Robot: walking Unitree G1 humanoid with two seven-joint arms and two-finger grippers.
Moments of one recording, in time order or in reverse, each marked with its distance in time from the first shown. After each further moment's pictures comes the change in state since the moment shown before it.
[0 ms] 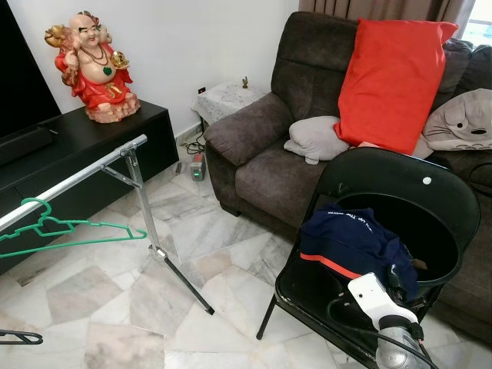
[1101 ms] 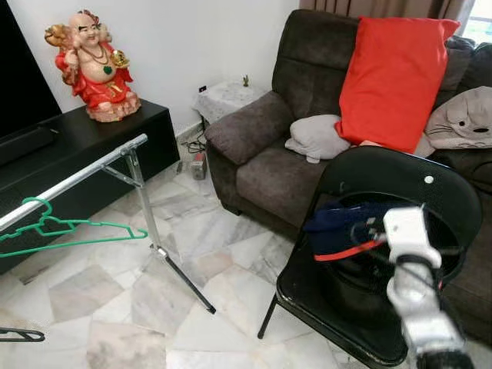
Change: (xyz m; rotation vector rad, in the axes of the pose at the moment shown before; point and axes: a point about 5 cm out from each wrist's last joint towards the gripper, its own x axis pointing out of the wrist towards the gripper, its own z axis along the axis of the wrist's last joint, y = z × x) left arm 0.000 0.001 0.000 -0.006 -0.002 0.019; right arm 0.050 -0.097 0.081 0.430 -0.144 -0.300
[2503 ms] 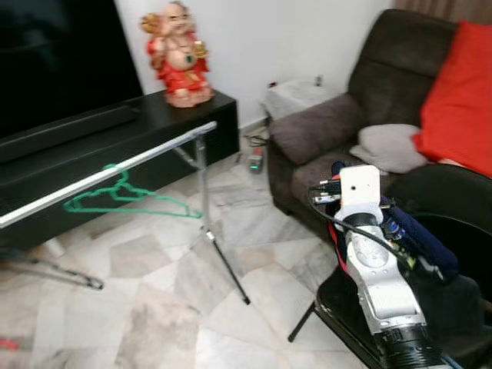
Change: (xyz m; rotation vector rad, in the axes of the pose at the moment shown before) left arm 0.000 -0.007 -0.008 -0.064 0.014 0.011; right arm -0.018 0.053 0.078 0.279 -0.173 0.399
